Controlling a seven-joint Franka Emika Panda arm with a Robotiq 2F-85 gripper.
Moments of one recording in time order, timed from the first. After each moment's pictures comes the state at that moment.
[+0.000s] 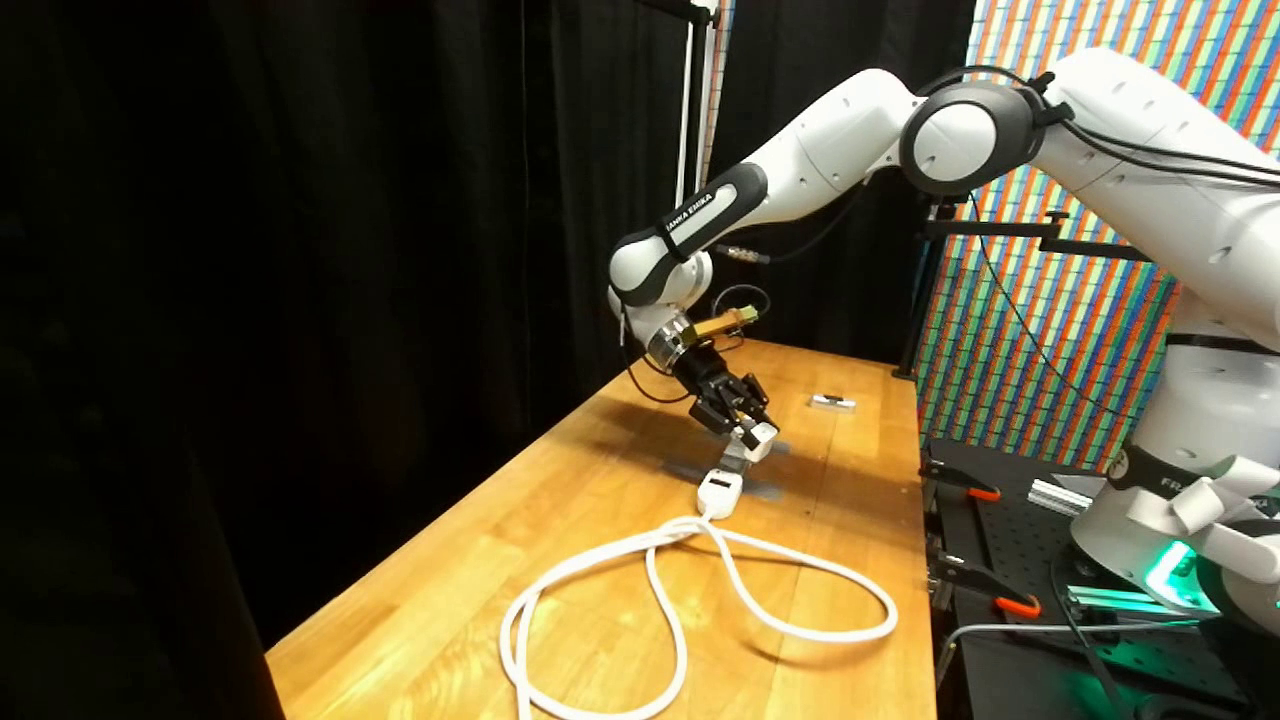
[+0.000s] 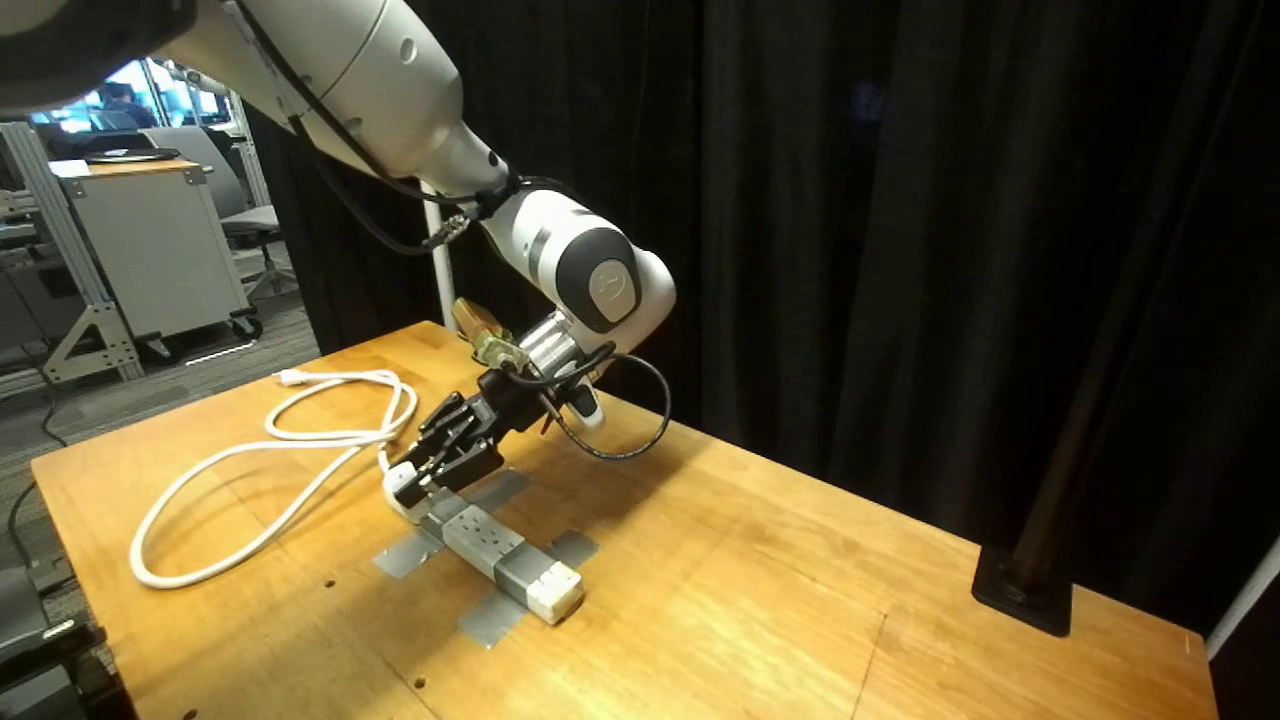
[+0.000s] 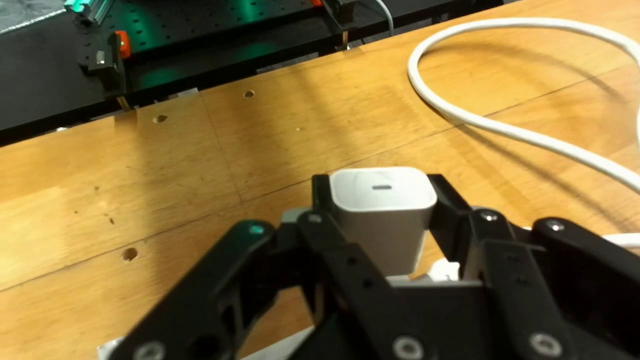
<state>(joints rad) -0.05 0.96 -0.05 -1.35 0.25 1.24 0.24</state>
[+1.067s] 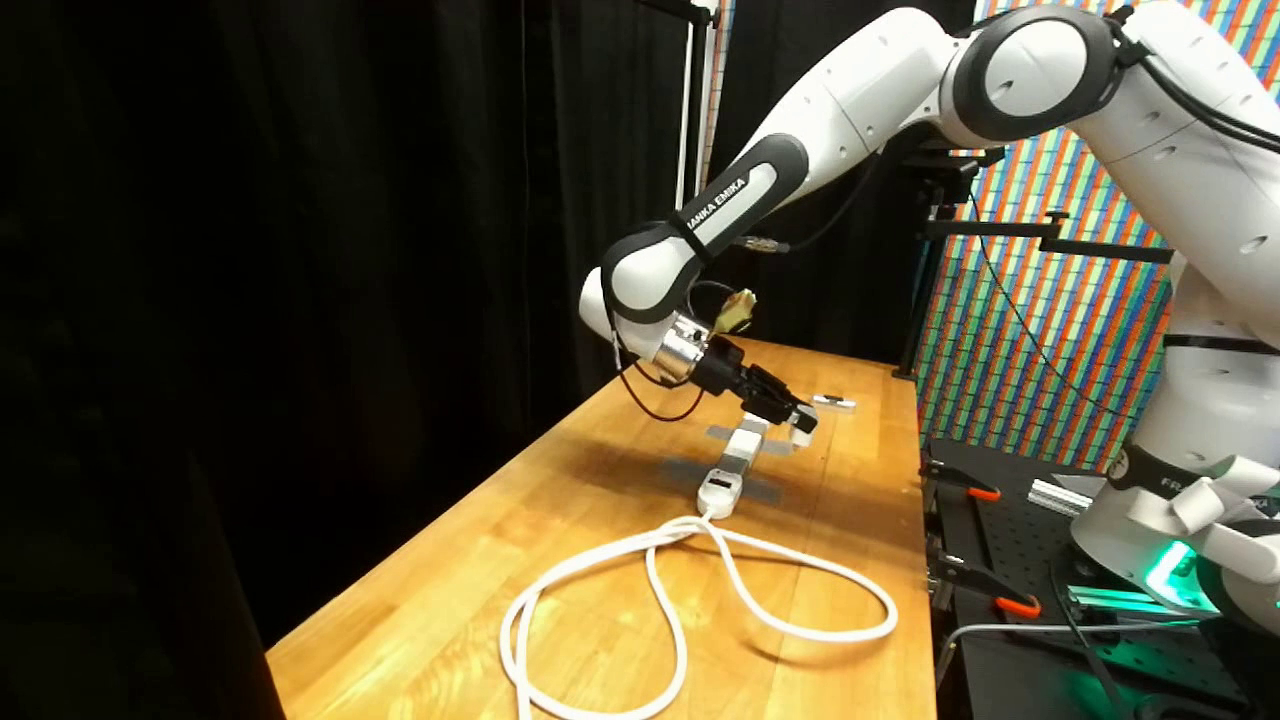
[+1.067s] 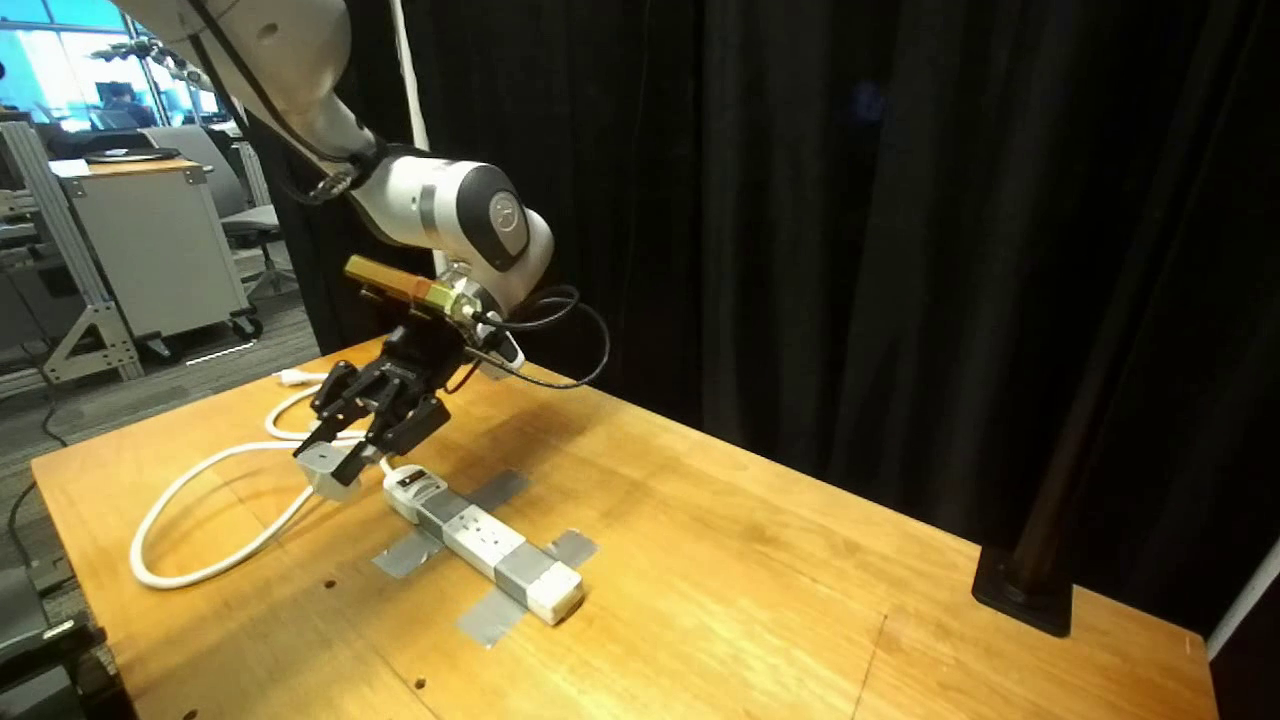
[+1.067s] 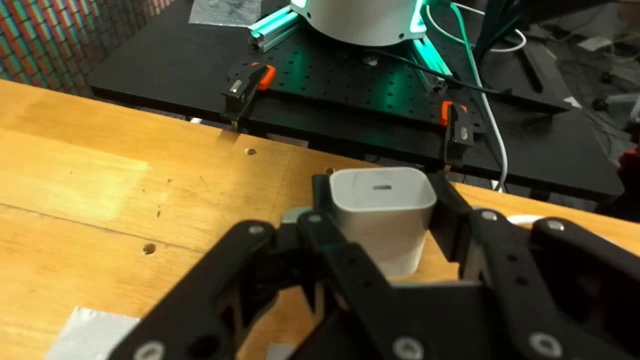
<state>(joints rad) 0.07 0.80 0.08 -1.54 -0.10 1.18 -0.13</state>
